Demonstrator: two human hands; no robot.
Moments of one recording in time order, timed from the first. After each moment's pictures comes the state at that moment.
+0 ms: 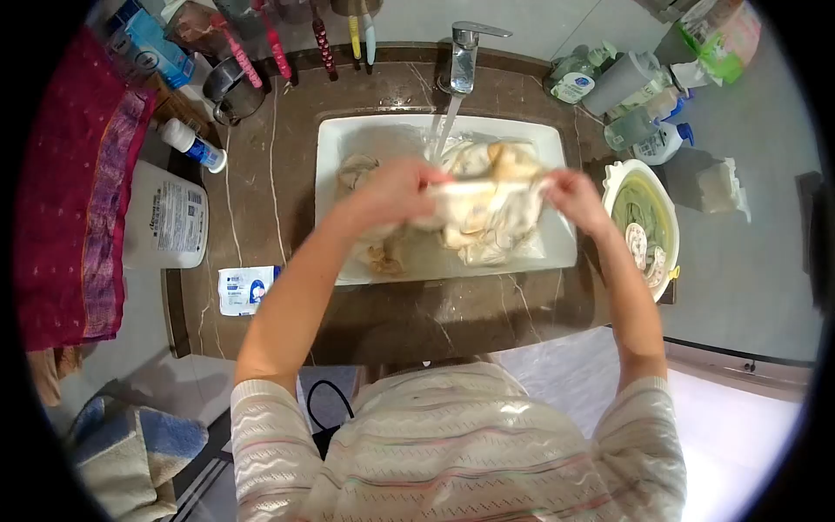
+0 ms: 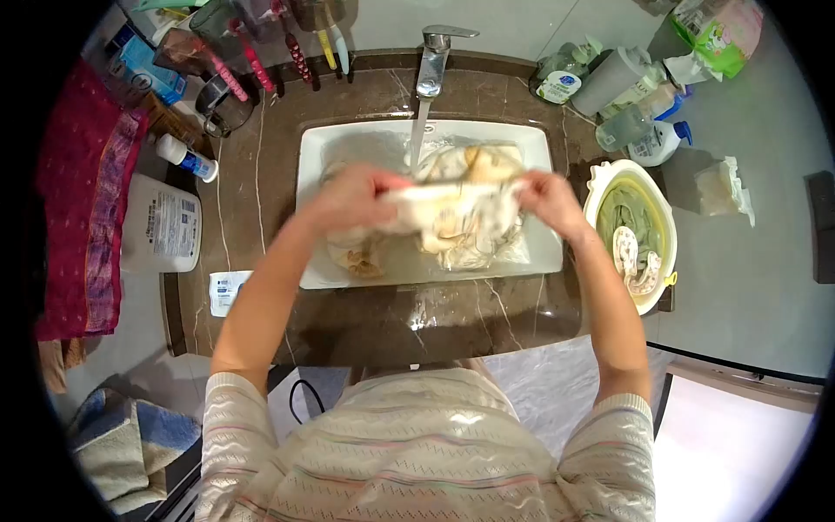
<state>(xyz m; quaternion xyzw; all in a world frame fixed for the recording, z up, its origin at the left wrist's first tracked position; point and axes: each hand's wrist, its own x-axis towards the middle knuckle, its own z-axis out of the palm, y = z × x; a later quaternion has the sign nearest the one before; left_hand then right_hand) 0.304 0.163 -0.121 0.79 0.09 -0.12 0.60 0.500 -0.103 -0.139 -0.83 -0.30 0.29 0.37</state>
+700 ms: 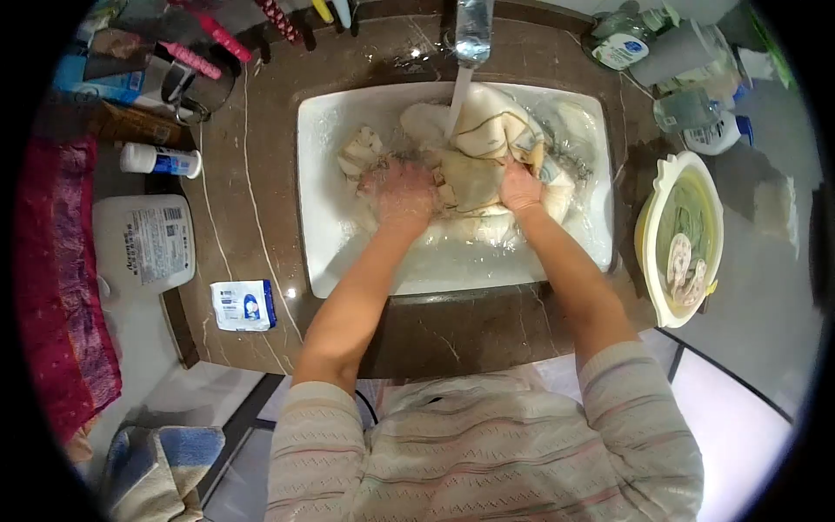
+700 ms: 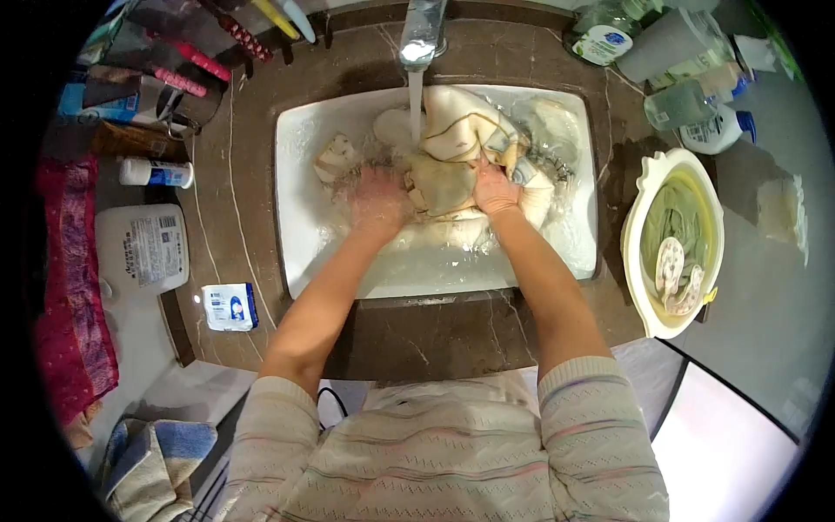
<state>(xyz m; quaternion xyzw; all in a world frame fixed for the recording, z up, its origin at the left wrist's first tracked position) 0.340 0.130 -0.297 0.95 0.27 -0.11 0.11 0.485 -0.021 -0.328 -0.94 -0.26 0.22 0.03</state>
